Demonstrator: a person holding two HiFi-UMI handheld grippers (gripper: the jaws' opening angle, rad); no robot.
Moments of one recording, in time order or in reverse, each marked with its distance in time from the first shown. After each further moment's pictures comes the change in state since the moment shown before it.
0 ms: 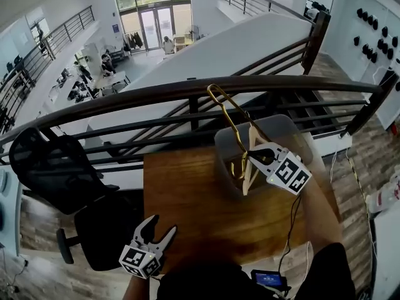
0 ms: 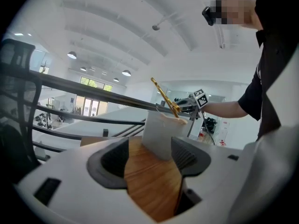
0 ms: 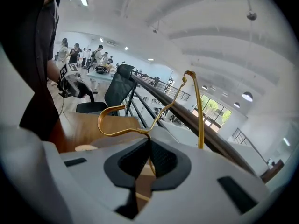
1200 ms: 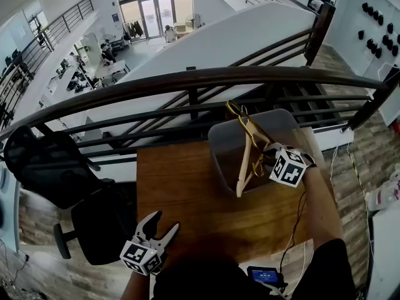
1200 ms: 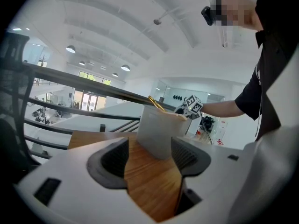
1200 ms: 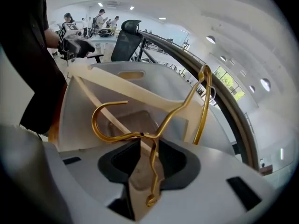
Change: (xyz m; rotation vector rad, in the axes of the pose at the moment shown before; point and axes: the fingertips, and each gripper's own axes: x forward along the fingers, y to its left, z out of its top) left arm 0.041 -0.022 -0.014 -0.025 0.060 -0.023; right arm 0.011 -0.012 -0.147 -0.099 0.482 0.141
